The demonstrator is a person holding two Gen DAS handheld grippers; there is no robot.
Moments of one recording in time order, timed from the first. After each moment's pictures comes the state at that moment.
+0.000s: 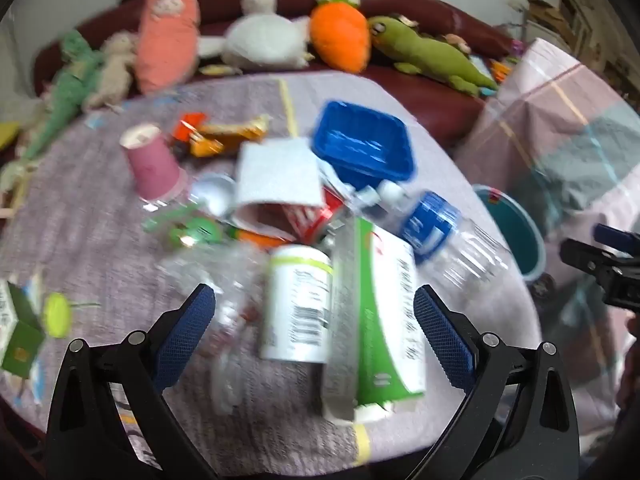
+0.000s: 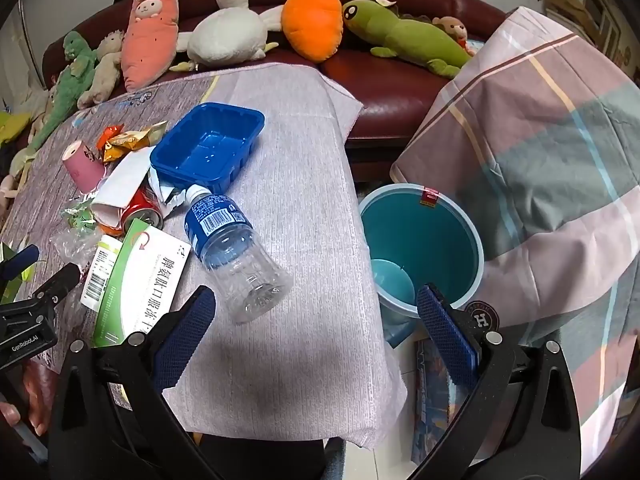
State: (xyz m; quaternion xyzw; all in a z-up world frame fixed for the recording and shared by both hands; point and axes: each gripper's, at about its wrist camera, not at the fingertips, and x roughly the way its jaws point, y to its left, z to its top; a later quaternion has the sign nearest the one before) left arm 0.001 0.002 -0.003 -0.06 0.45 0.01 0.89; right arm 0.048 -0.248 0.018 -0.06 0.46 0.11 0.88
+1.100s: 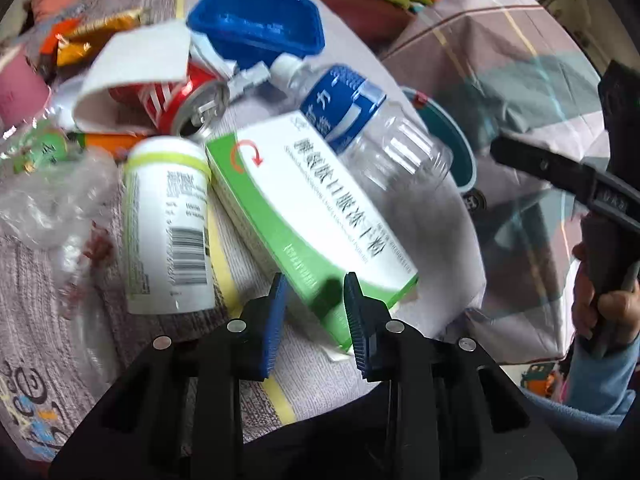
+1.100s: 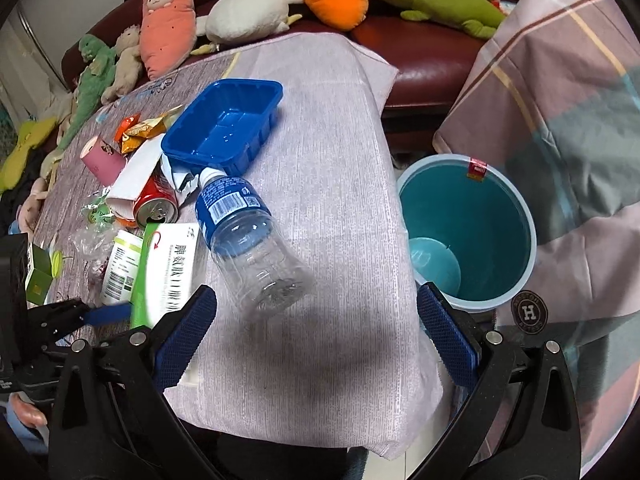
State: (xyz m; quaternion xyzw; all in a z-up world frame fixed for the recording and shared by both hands) left arm 0.021 -0.037 -0.061 -0.12 0.56 -0.16 0.81; right arm 0.080 -0.258 -0.013 -0.01 0.51 0.18 0.84
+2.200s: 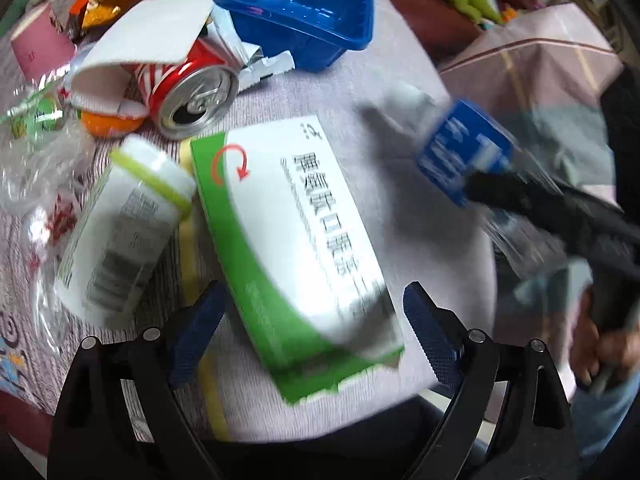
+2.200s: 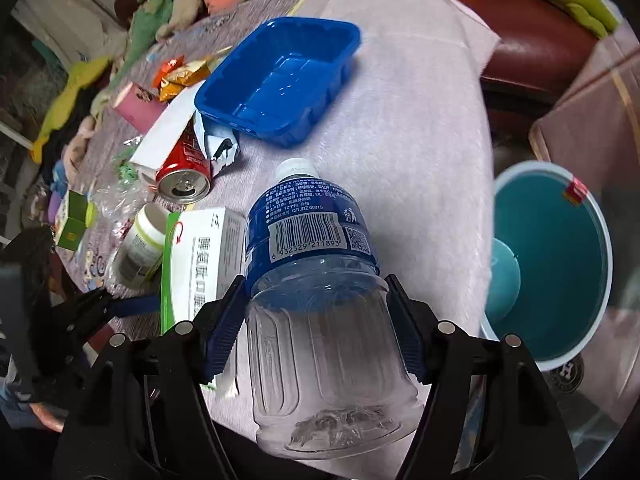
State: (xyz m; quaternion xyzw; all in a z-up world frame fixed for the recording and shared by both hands) left arm 0.058 -0.073 -0.068 -0.15 0.60 -0.02 0.79; right arm 0.139 -0.218 -0.050 -0.03 0.58 0.32 0.74
